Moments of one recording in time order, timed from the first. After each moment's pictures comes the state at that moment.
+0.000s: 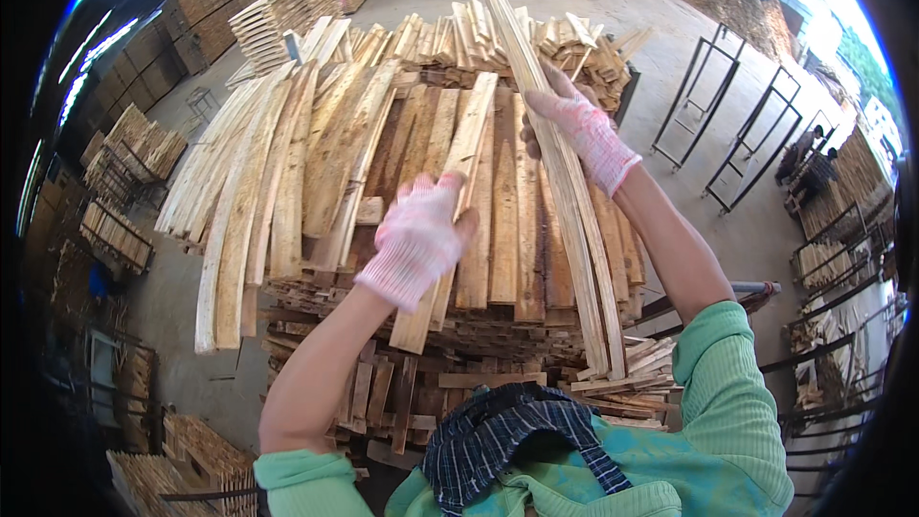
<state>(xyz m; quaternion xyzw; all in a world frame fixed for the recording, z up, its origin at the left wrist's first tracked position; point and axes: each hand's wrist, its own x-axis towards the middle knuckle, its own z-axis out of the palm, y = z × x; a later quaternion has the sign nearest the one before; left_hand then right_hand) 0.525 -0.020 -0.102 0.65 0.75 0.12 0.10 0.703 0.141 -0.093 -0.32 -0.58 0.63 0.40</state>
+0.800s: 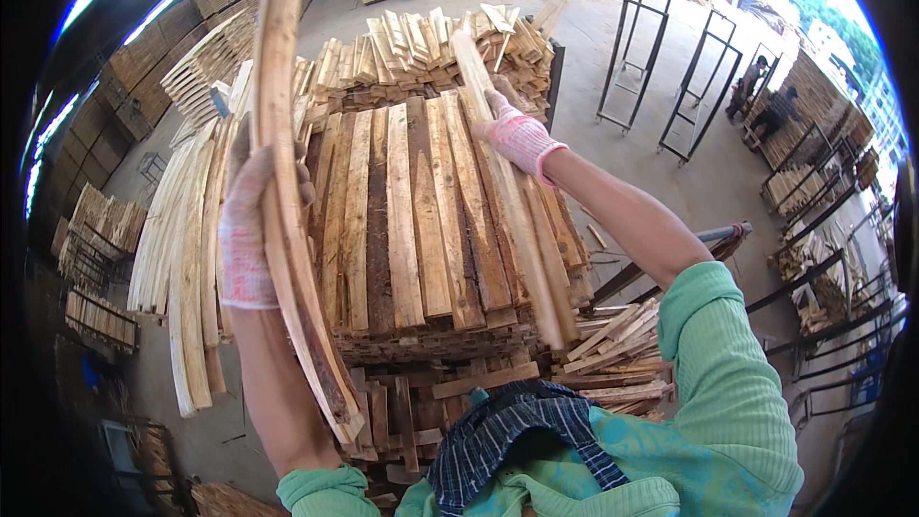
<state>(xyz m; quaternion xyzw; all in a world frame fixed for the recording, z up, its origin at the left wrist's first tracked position) 0.502 -0.012 -0.050 0.39 0.41 0.72 0.39 0.759 0.195 -0.142 -0.56 -0.73 0.30 0.24</state>
